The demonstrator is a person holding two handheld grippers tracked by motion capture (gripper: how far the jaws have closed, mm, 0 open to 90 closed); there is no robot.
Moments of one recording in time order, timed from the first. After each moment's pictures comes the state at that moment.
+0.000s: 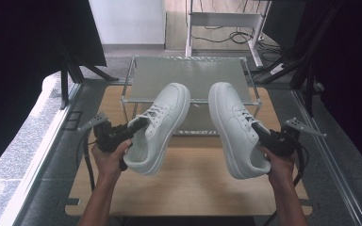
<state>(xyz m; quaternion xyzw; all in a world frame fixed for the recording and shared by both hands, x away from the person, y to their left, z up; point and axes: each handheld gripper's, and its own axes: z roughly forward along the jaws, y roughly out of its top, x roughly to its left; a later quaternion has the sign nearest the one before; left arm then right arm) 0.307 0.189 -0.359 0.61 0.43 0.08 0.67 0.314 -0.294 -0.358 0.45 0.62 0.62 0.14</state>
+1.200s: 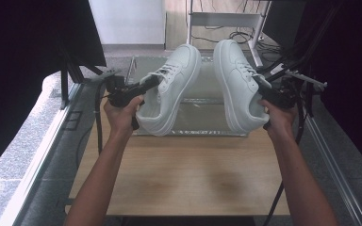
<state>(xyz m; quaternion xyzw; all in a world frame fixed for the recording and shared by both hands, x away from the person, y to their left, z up) 0.391 0.160 -0.289 0.60 0.43 0.08 0.67 0.407 -0.287 -0.284 0.50 0.60 0.60 0.17</state>
